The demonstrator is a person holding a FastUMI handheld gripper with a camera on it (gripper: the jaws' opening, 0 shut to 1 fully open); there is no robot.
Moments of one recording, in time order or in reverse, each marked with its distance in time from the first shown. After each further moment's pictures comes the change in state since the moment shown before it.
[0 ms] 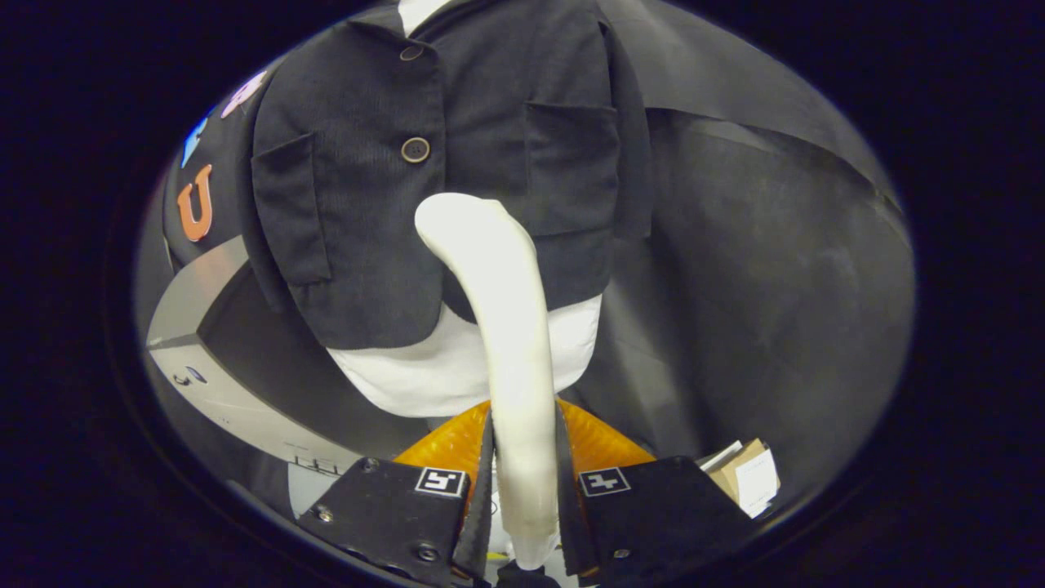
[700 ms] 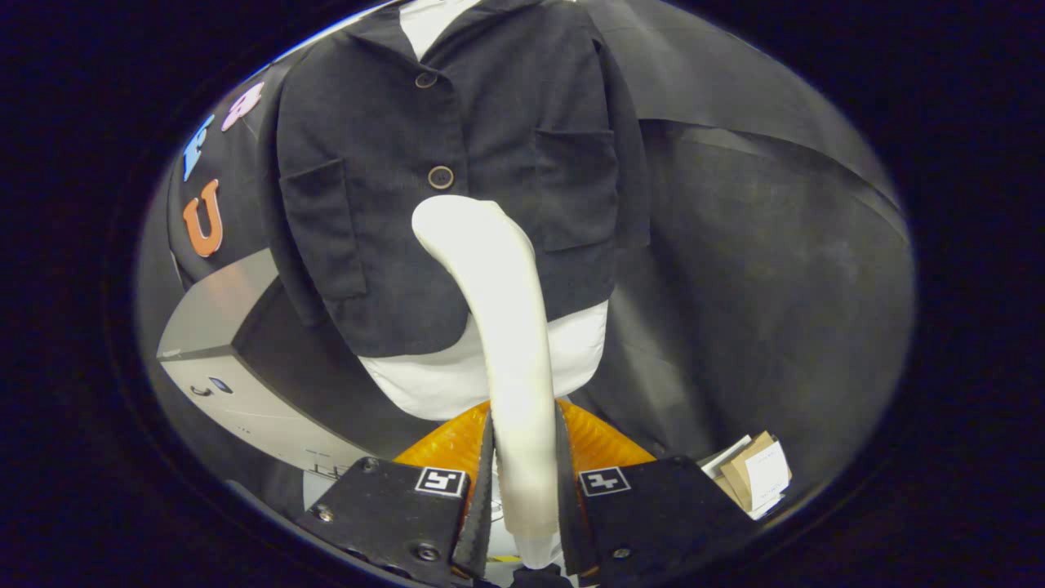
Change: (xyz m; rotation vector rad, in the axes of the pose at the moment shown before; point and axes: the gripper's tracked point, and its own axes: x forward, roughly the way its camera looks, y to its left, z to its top) arm -0.002 0.003 0.003 0.046 -0.054 0.030
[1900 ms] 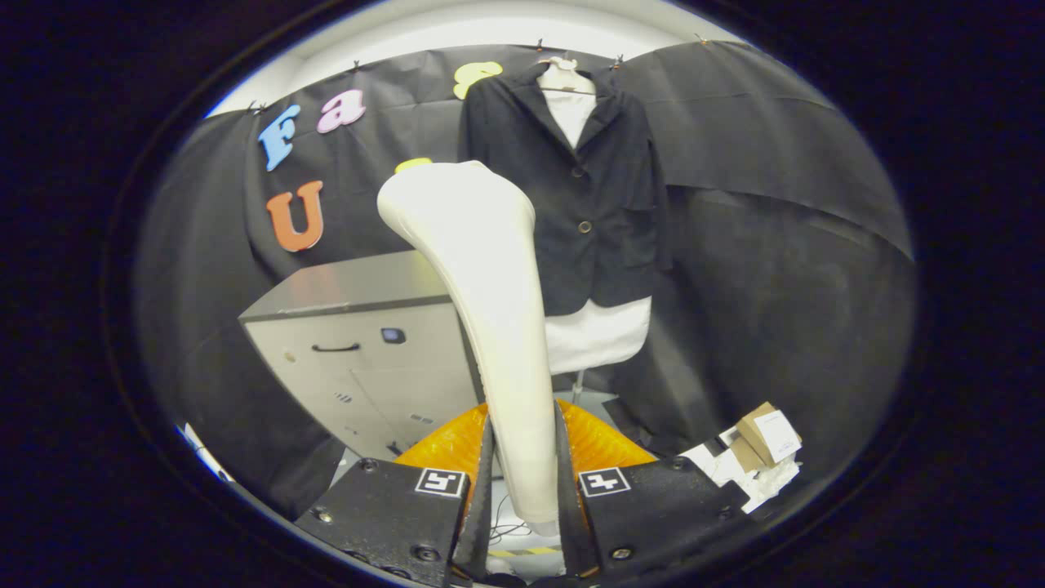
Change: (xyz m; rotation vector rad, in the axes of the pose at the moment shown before) arm 0.026 0.013 -0.005 -0.086 -0.116 0.123
